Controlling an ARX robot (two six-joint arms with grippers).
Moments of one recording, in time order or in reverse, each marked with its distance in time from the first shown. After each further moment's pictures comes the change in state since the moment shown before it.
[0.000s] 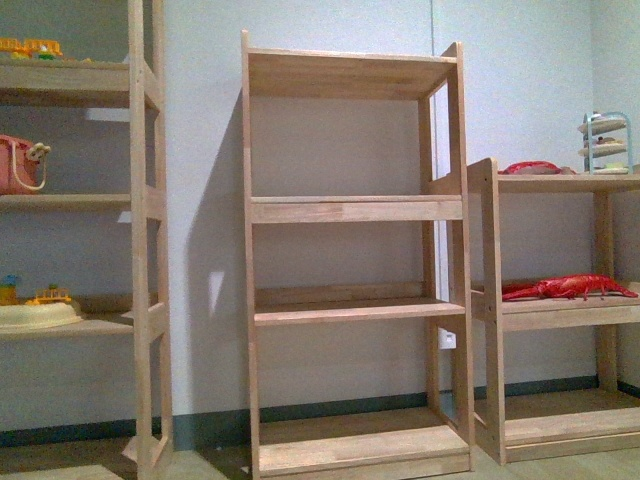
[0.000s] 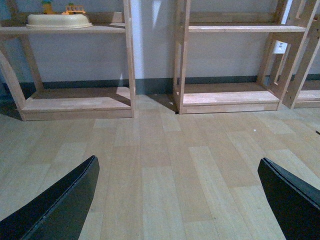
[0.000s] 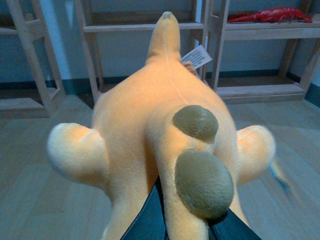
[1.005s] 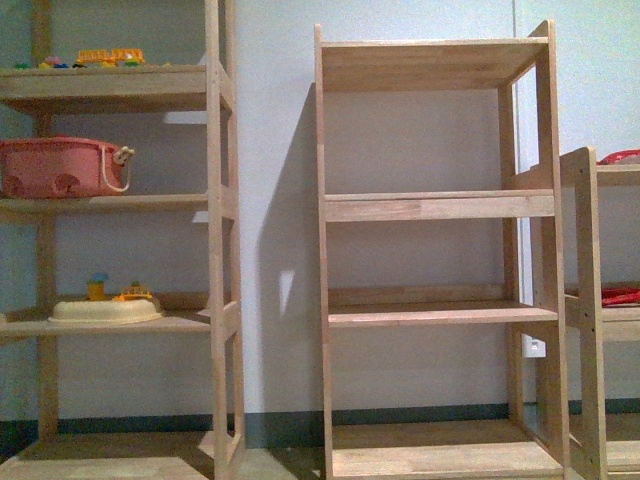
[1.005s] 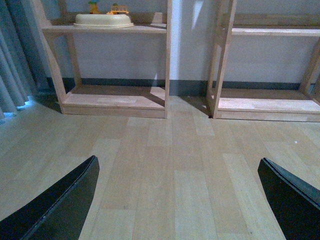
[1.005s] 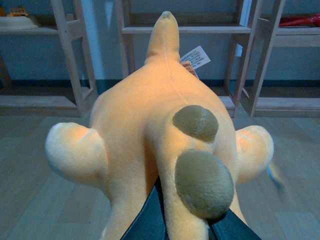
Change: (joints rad) left arm 0.001 0.000 0.000 0.000 0.002 0.000; right arm 0.000 0.000 0.000 0.000 0.003 0.000
